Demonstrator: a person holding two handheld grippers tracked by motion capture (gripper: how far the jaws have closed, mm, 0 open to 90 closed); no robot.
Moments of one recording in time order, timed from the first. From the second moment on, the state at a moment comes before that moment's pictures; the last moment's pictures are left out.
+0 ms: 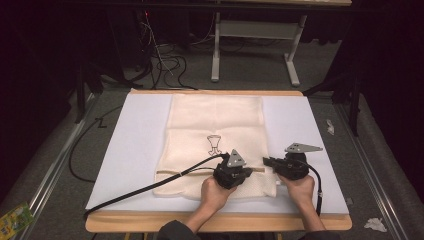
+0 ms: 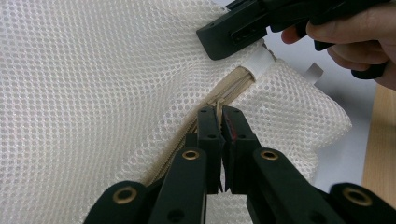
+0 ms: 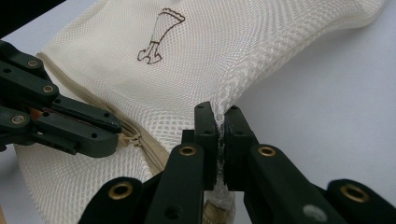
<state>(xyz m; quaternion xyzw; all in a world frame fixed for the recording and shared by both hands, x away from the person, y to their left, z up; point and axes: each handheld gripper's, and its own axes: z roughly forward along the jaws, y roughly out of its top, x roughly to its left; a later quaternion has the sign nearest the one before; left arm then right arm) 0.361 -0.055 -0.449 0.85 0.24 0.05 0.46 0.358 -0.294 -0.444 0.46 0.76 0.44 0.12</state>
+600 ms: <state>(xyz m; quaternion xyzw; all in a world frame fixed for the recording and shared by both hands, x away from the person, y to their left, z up) 0.359 -0.050 -0.450 0.85 0.24 0.06 0.46 0.358 -0.293 -0.445 0.46 0.76 0.44 0.12</state>
